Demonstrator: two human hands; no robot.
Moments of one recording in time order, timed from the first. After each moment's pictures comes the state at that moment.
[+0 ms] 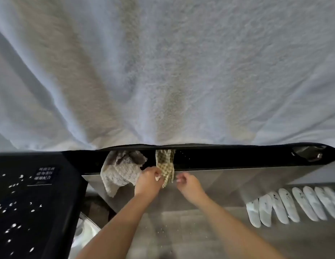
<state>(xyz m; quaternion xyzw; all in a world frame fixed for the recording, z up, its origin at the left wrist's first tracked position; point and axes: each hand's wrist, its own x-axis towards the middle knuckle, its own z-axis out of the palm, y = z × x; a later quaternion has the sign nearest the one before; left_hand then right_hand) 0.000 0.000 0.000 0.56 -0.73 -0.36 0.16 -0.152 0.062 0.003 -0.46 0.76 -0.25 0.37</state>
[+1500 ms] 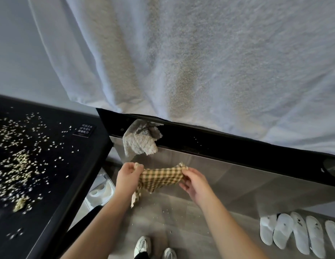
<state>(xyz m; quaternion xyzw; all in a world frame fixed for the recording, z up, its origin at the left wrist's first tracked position) 0.051 0.122 0.060 0.71 -0.31 -0.49 0.39 -0.152 0.124 0.040 -0.12 0.61 -0.43 0.66</state>
